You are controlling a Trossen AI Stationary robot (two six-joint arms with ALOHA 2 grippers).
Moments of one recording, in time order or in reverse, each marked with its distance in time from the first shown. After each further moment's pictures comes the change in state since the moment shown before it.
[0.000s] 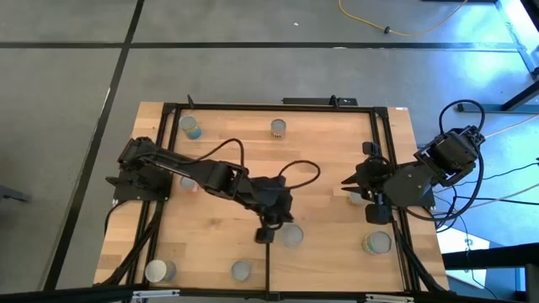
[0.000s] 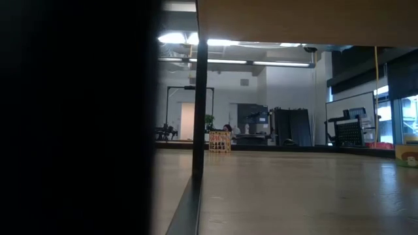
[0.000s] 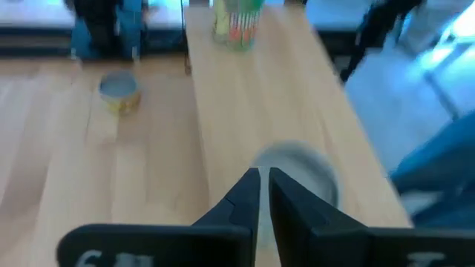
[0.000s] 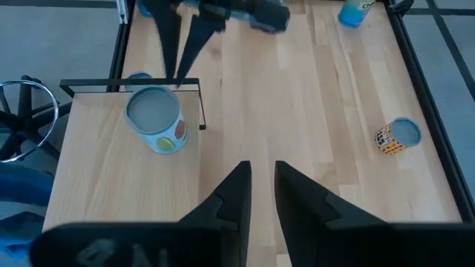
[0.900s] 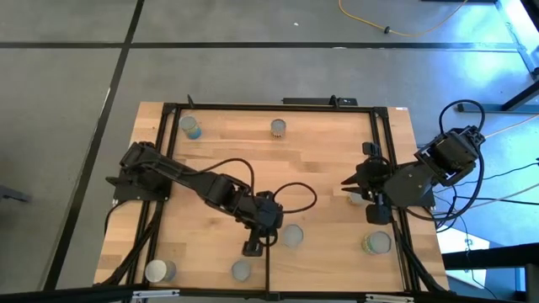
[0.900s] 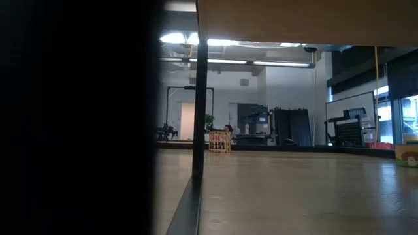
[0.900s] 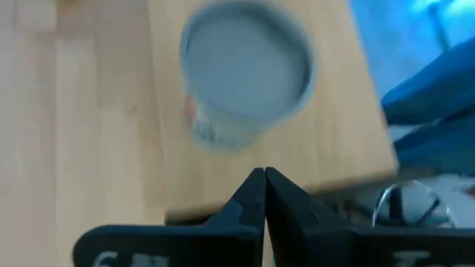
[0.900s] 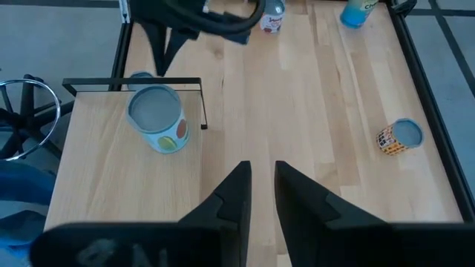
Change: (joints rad) left arm -0.066 0.049 0.000 -0.167 0.051 -0.131; right arm 0.000 0.000 0.000 0.002 -0.006 -0.006
